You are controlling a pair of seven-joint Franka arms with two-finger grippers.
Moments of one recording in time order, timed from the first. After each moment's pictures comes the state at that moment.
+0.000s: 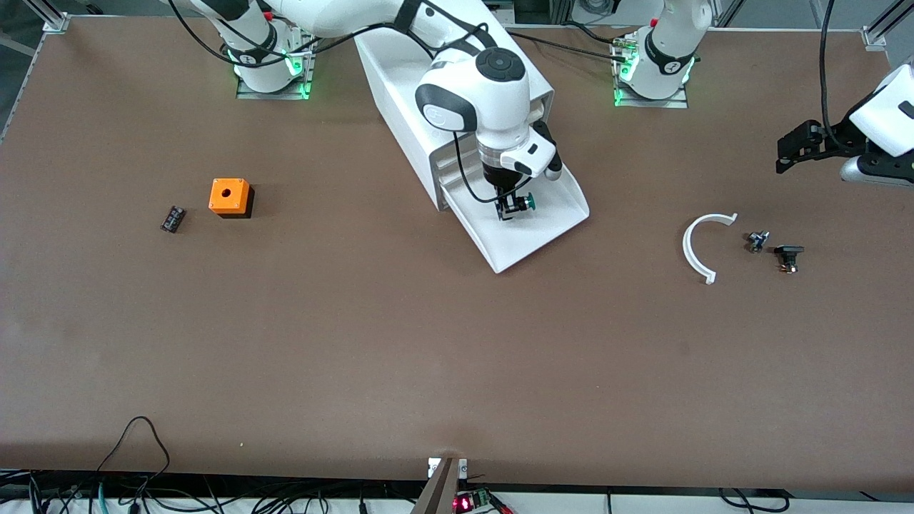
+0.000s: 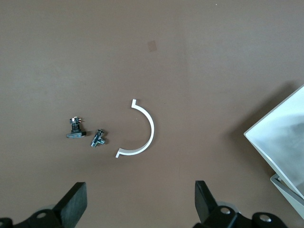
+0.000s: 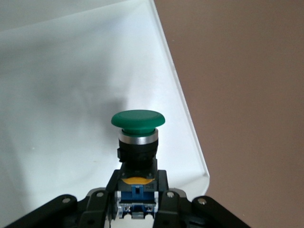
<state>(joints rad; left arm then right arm) 0.17 -0.06 -0.16 -1.70 0.02 1.60 0.14 0.64 0.77 0.43 -1.31 -0.50 2.18 -0.61</state>
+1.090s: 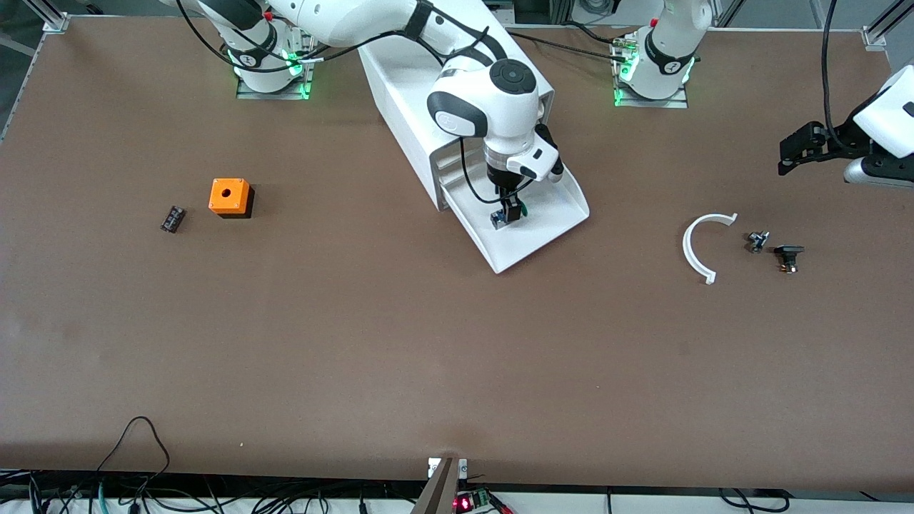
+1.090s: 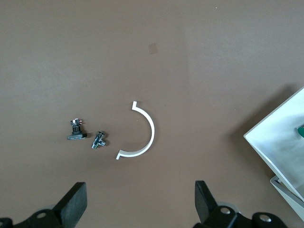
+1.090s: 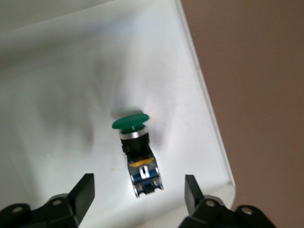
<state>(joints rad) 0.17 -0.05 -0.16 -1.69 0.02 1.60 0.14 0.67 0.82 0.44 -1.23 -0.50 2.08 -0.58</state>
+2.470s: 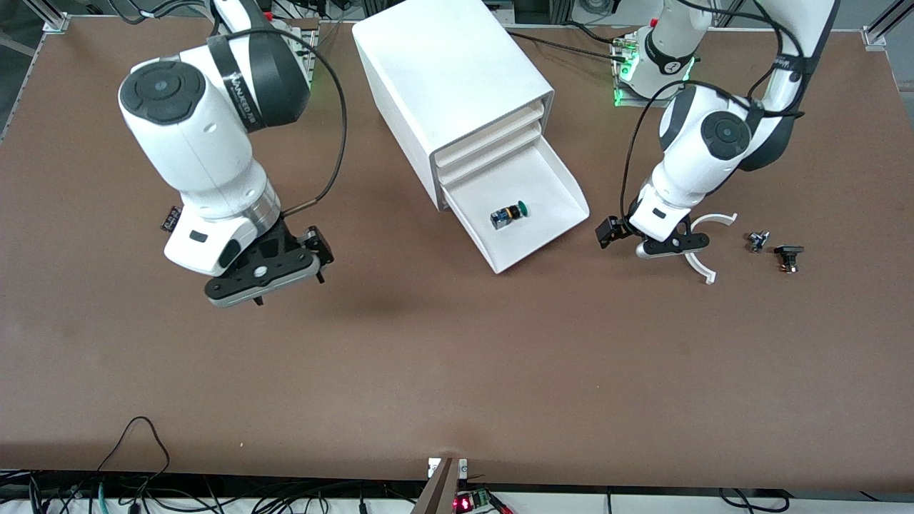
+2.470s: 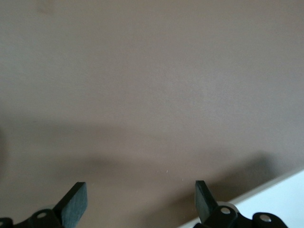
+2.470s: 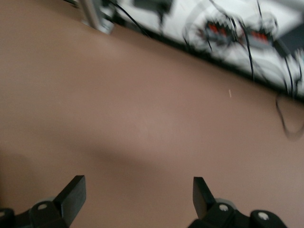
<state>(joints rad) 0.08 0.18 -0.39 -2.27 -0.03 2.58 -0.51 0.28 0.45 0.17 -1.27 -0.22 1.89 0.20</state>
